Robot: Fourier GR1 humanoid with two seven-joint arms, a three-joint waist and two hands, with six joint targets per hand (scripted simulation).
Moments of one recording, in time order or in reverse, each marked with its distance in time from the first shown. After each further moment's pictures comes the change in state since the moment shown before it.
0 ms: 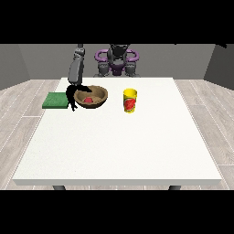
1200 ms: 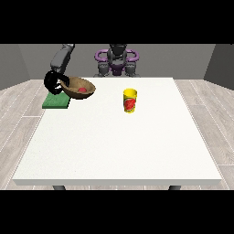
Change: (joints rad) left arm 0.105 0.083 0.078 0.203 0.008 -0.085 -0.077; right arm -0.075 -0.230 0.077 -0.081 0.066 -0.163 0.514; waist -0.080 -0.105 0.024
